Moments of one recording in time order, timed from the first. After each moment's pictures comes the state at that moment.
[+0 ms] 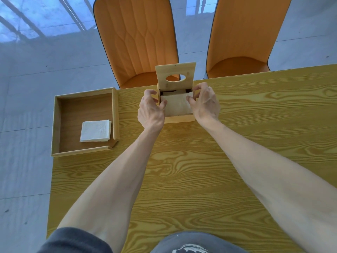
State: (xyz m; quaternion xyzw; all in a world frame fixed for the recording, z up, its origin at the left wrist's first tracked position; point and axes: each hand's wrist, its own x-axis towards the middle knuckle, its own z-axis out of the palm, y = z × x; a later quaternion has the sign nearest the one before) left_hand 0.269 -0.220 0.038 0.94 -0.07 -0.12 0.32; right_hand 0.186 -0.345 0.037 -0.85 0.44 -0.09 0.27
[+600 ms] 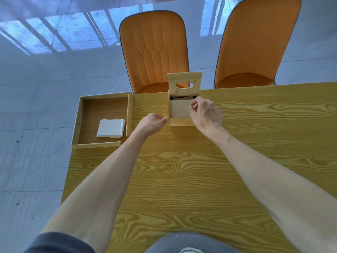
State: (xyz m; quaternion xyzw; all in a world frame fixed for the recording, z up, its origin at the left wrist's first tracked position) left_hand 0.263 -0.159 0.077 0.88 -0.11 -0.40 0.24; right_hand 0.162 -0.317 0.076 -0.92 0.33 -0.06 0.22
